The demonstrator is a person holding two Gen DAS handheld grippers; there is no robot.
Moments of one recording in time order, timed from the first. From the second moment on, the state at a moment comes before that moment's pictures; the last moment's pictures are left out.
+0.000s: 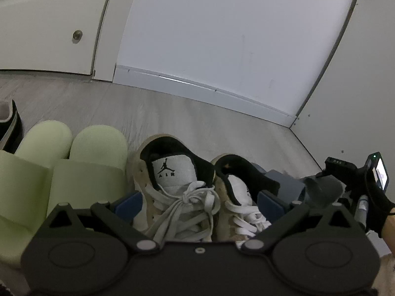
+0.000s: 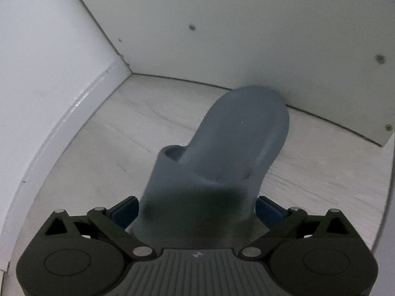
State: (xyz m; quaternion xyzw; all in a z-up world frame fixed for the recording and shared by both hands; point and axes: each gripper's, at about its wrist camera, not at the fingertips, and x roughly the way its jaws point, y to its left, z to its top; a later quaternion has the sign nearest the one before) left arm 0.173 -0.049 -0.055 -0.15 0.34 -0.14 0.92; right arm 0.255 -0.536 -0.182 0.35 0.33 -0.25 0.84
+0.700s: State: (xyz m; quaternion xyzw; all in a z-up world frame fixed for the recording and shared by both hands) left arm 0.170 -0.046 -0.052 -0.16 0.33 -0.15 0.92; right arm 0.312 -0.463 -0.177 0.05 0.34 -0.06 0.94
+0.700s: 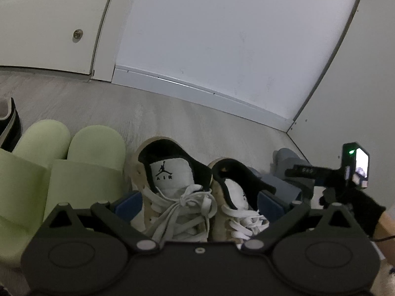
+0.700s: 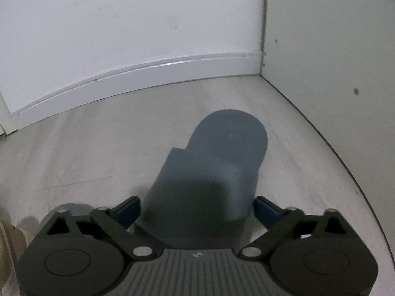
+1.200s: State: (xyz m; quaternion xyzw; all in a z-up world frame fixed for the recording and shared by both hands) left arm 0.168 -0.045 -0.048 -0.16 0.32 -0.14 0.92; right arm 0.303 -0.453 -0.182 0.01 0.33 -0.01 0.95
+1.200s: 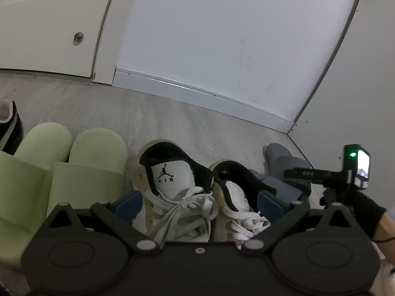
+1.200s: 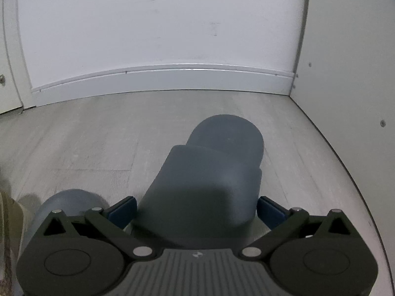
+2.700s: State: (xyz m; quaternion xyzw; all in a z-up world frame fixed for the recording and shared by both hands) left arm 0.171 -0.030 -0.047 -0.15 0.35 -0.07 0.92; right arm 0.180 -0.502 -0.107 0.25 0.30 0.08 0.92
